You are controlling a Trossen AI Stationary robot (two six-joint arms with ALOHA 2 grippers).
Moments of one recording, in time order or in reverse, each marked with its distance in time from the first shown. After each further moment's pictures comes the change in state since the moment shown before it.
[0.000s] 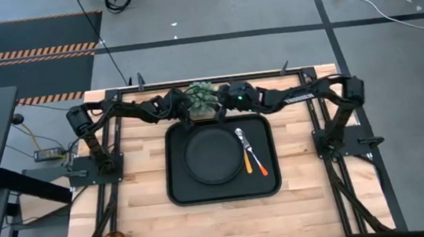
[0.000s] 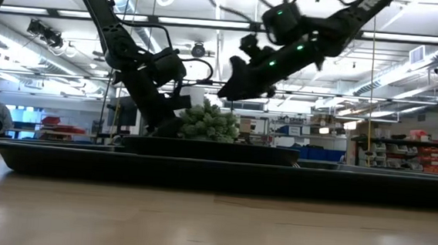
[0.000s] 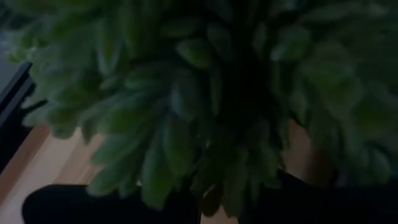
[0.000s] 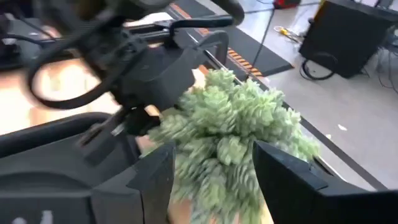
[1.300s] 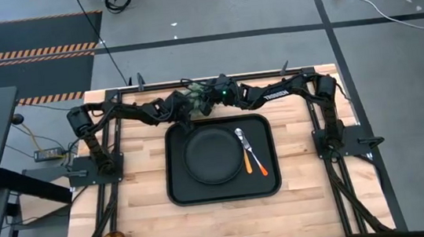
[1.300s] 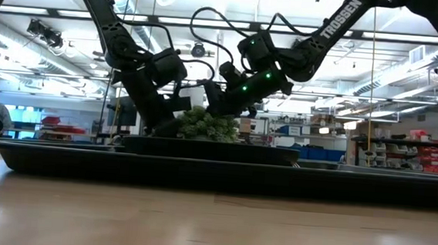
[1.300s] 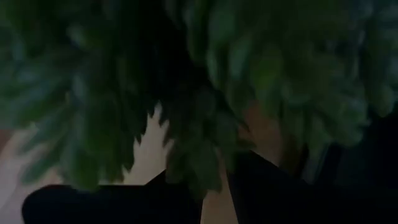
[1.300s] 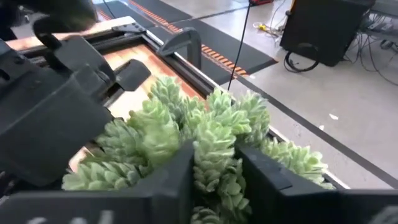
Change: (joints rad) left arm -0.033 0.000 -0.009 -0.032 0.000 -0.017; right arm -0.080 0.272 0.177 0.104 0.008 0.069
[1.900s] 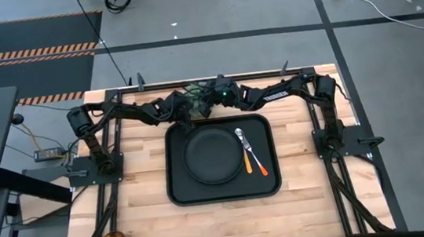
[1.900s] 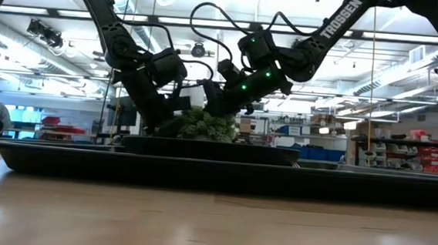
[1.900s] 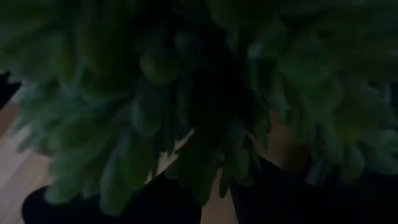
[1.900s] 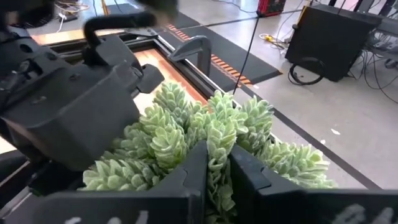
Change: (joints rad) left arm -0.001 0.000 0.000 0.015 -0.004 -0.089; right arm 0.012 -0.001 -0.004 0.050 -0.011 -0.069
